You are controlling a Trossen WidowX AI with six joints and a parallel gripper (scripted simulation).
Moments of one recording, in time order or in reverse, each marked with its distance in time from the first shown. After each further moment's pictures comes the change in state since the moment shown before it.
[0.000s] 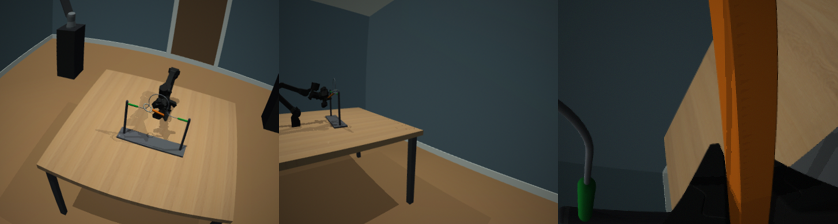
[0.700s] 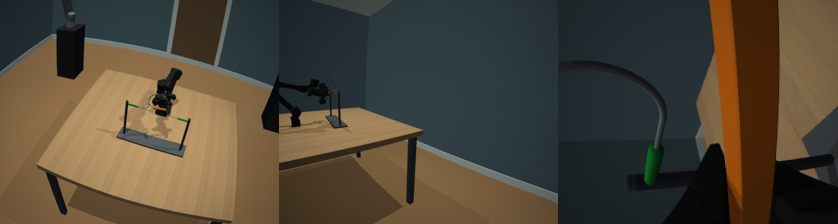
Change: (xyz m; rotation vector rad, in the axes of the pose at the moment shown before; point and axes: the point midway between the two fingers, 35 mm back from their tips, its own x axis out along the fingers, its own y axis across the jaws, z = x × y) arm -0.022 0.032 0.002 0.170 0.142 0.085
